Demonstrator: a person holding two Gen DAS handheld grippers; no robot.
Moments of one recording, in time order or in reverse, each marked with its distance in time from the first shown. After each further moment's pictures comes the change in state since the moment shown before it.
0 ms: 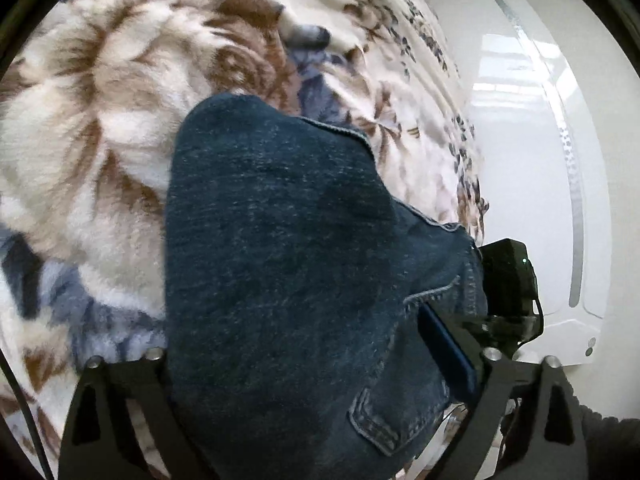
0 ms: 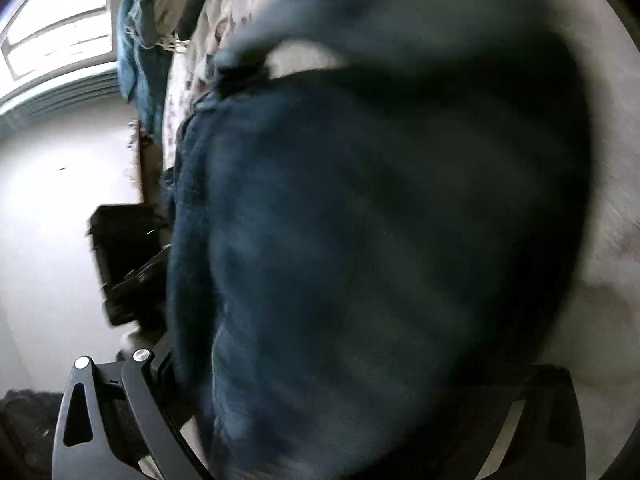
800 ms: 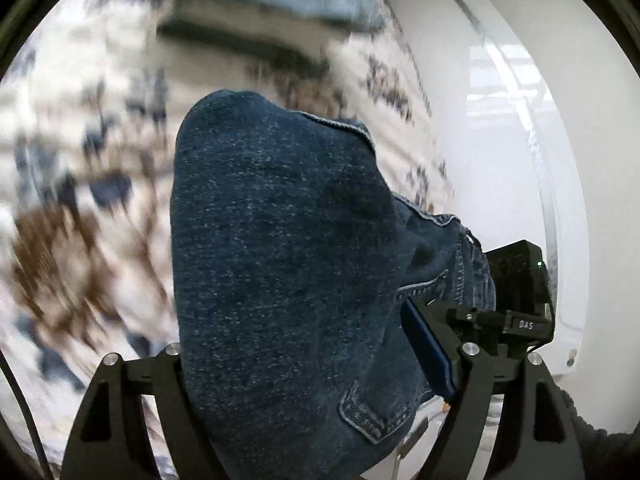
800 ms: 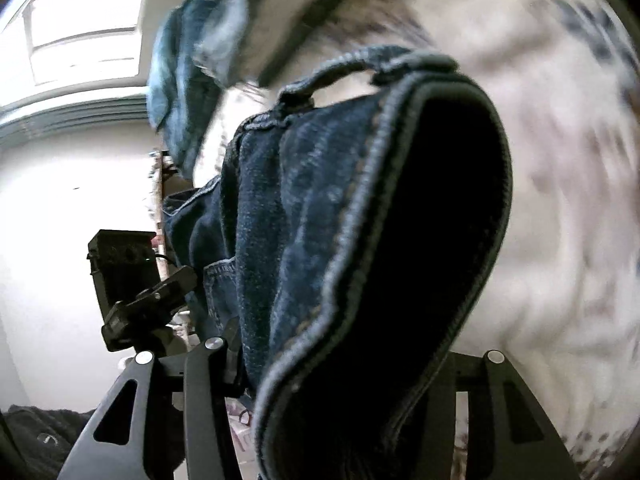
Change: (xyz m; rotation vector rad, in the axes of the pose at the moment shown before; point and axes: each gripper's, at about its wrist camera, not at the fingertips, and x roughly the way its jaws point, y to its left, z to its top) left arm -0.132 -0.086 0.088 0.082 -0.075 0.062; right arm -0.093 0.152 0.015 -0.079 -0.142 0.051
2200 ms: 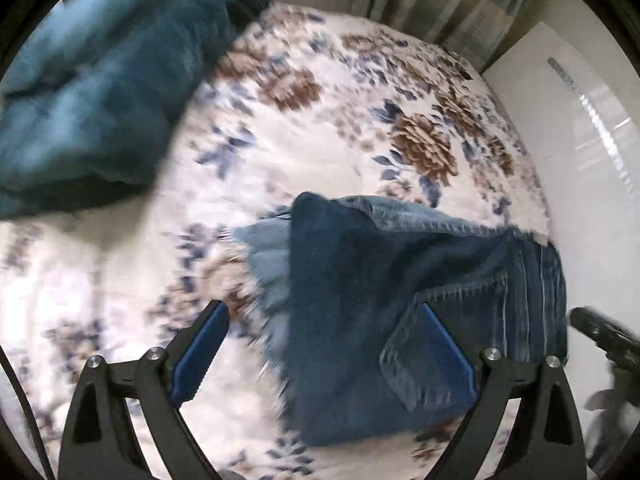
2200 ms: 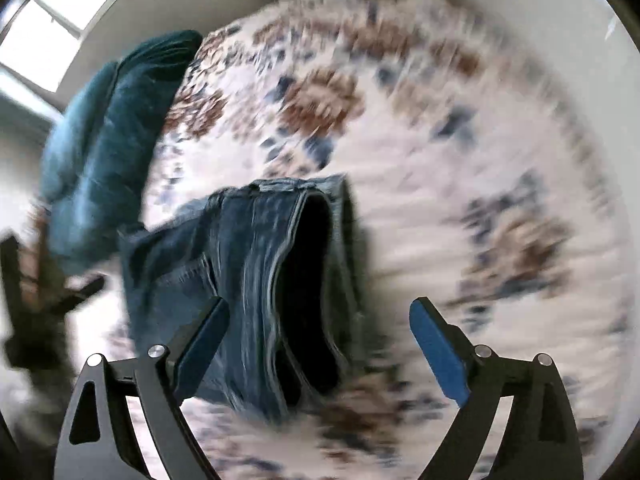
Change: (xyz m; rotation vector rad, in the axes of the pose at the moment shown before) left arm -0.042 0.023 0.348 0.066 -0.255 0.555; right arm 0.014 0.205 0.384 -0.240 -0.335 -0.765
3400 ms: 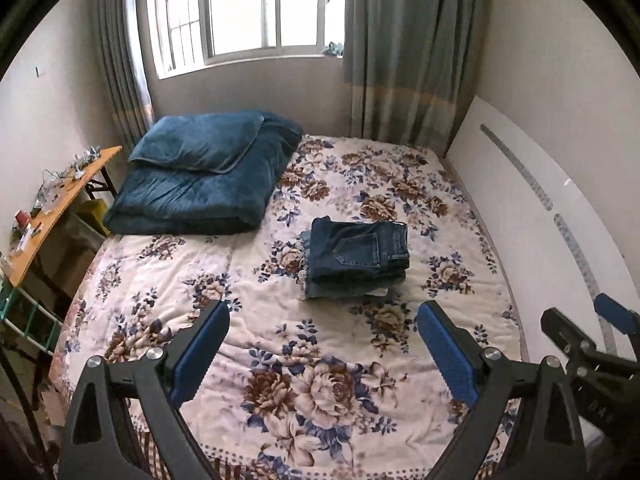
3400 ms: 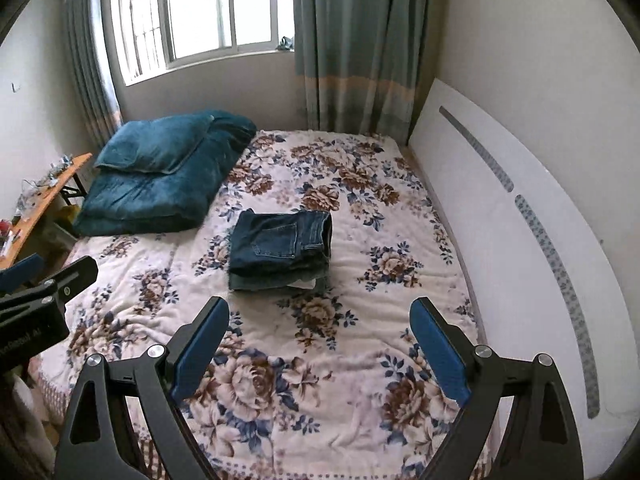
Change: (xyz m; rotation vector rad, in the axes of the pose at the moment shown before) left arm -0.447 -0.096 -0.262 0.026 -0.372 0.125; right arm -0.528 0.063 -0.320 -0.158 -0.398 -0.087
